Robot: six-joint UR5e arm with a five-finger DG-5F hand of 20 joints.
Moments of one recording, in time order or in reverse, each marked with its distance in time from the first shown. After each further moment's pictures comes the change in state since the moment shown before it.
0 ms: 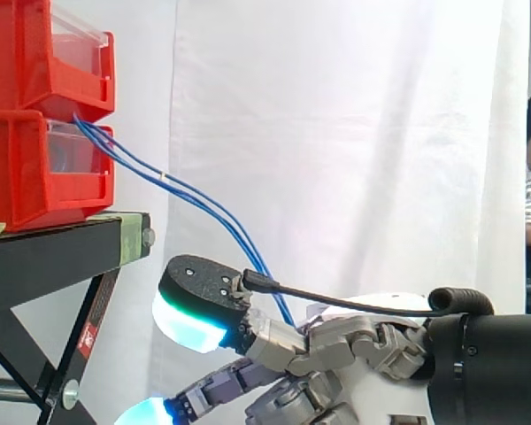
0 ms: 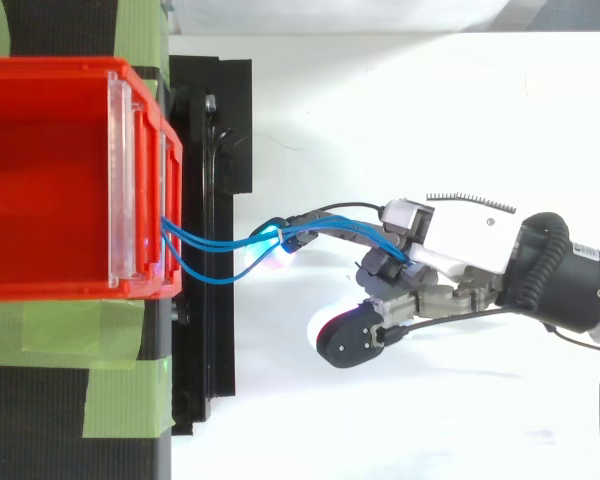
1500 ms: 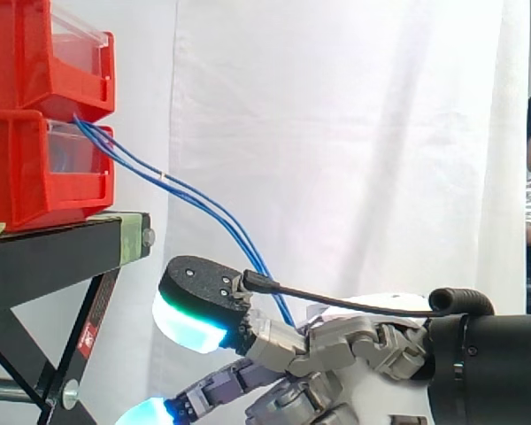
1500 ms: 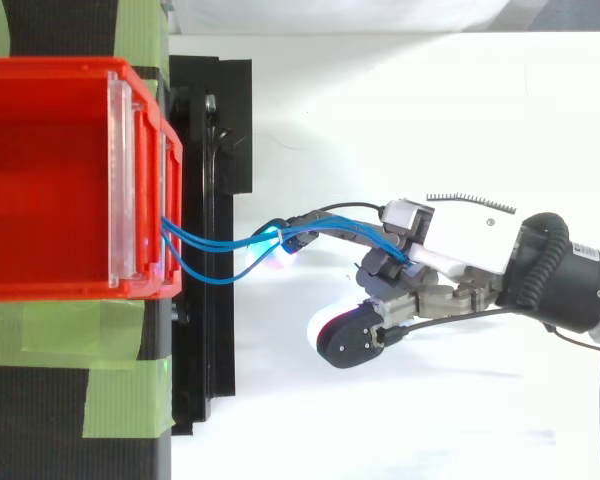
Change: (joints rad) arm 0.000 0.000 0.000 0.000 0.000 0.000
